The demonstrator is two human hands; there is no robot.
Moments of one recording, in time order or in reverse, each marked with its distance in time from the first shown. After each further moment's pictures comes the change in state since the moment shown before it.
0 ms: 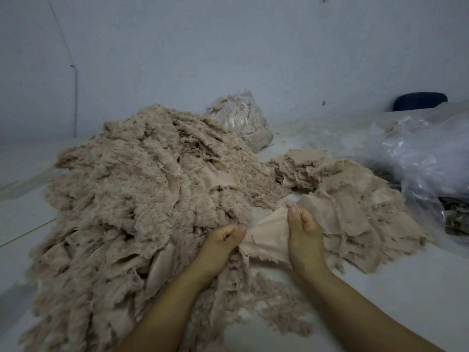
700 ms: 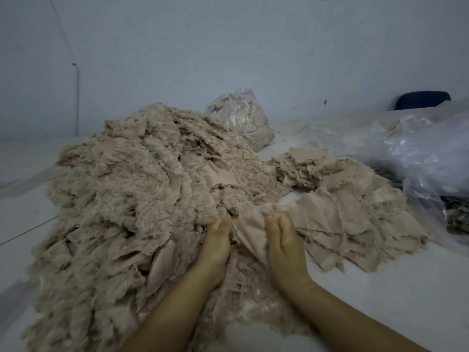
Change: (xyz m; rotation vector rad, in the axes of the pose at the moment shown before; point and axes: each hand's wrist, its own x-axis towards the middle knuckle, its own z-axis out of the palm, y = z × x) left_hand 0.008 0.001 0.014 -0.221 0.332 -0.175; right_hand -0.029 -0.001 0.014 -0.127 -0.210 -0.277
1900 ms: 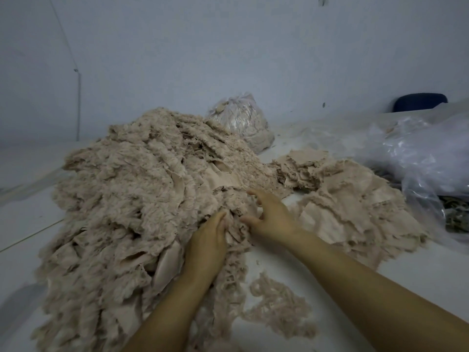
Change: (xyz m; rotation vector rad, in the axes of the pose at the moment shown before) left_hand 0.002 -0.001 -0.037 0.902 0.128 0.515; right_hand 0.071 -0.002 0.004 -0.551 -0.496 0.139
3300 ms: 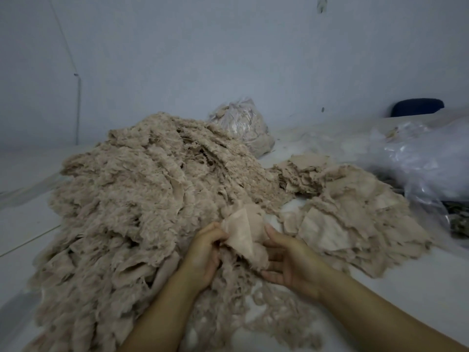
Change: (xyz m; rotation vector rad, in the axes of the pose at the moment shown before) left_hand 0.013 0.004 -0.007 -1.205 -0.224 -0.555; right_hand -0.060 0.003 0.002 1.232 -0.231 0.524
